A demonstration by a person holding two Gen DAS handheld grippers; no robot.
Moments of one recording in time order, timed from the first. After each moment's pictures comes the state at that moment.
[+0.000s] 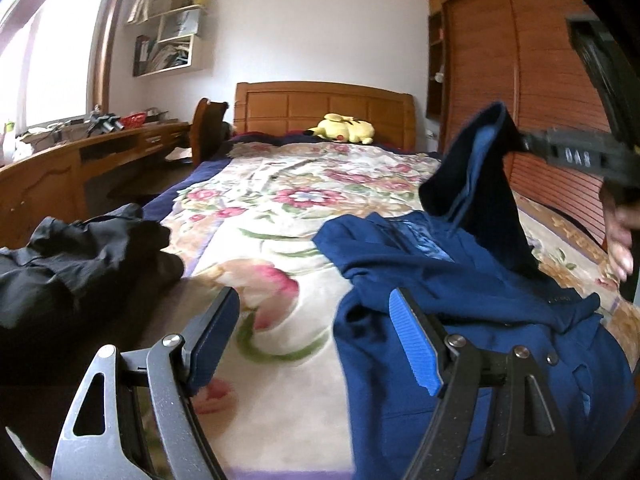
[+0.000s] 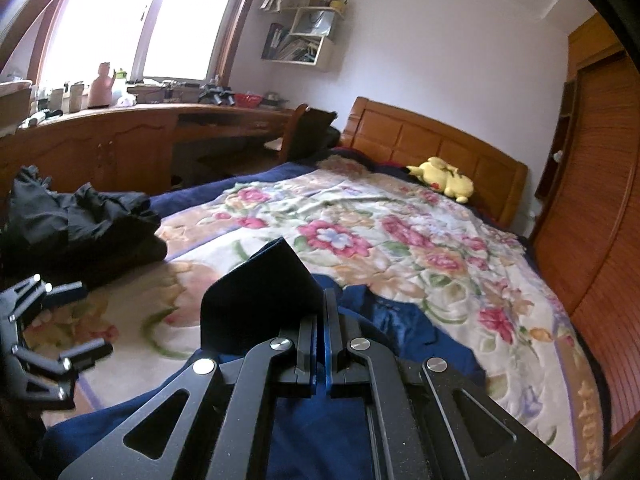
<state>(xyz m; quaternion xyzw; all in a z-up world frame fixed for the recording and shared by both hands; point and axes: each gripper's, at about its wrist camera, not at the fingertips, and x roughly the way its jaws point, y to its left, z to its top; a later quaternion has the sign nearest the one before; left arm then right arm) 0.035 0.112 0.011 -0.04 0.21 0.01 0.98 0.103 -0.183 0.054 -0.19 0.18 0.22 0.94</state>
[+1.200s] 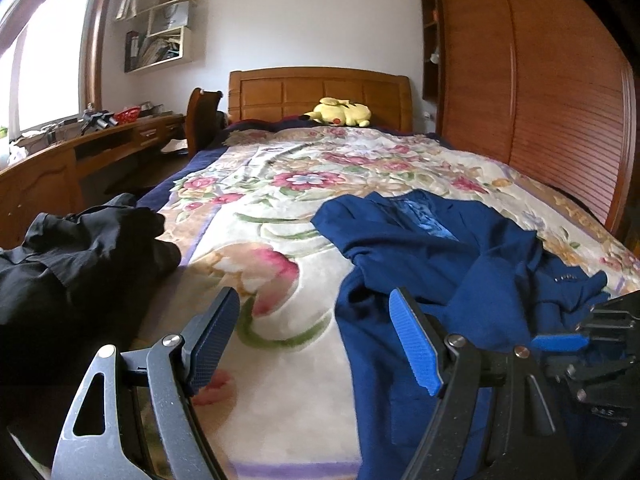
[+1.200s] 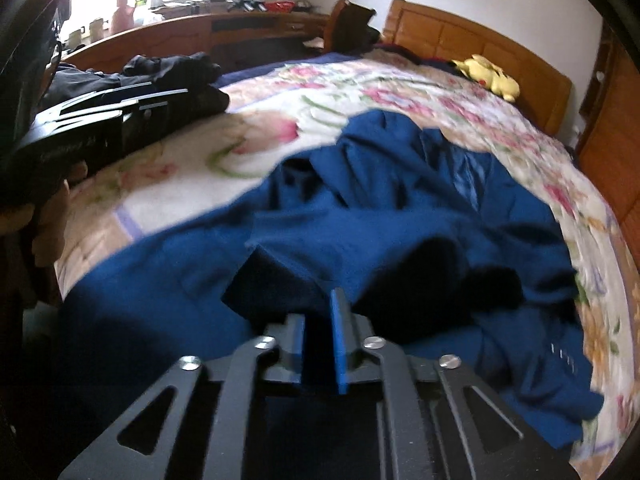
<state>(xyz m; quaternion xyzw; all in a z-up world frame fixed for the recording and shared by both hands) 0.041 0.101 -0.005 -0.01 0.24 0.00 0.97 0.079 -0.191 -0.014 -0.19 0.35 0.25 0.88</state>
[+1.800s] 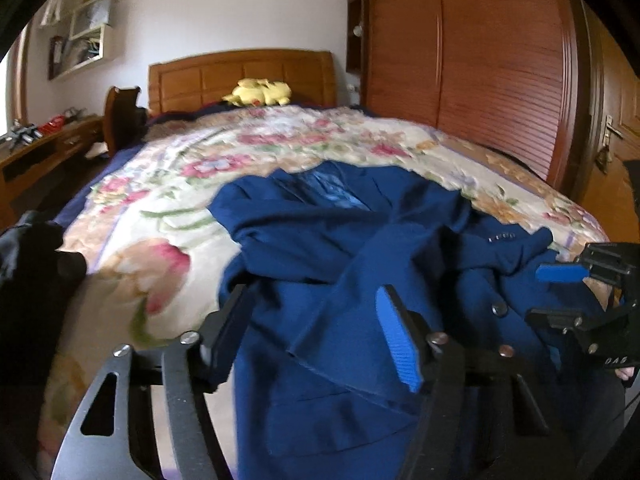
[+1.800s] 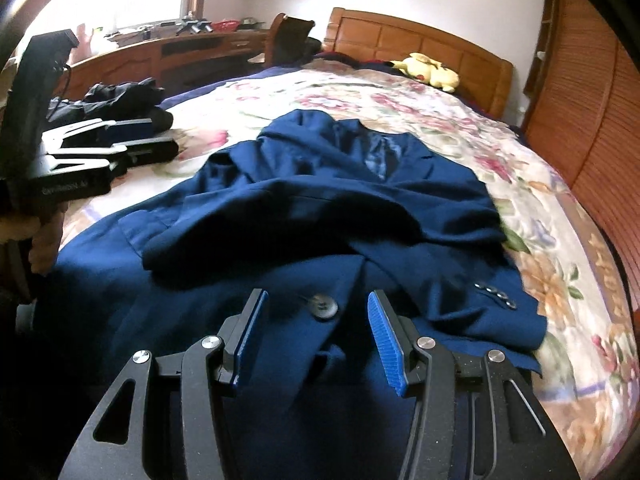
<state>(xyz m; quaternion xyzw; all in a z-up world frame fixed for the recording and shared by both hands) 0.059 0.032 -0.017 0.02 0.28 -0.13 0.95 0.037 -0.250 -0.006 -0.16 0.32 0.17 0.92</state>
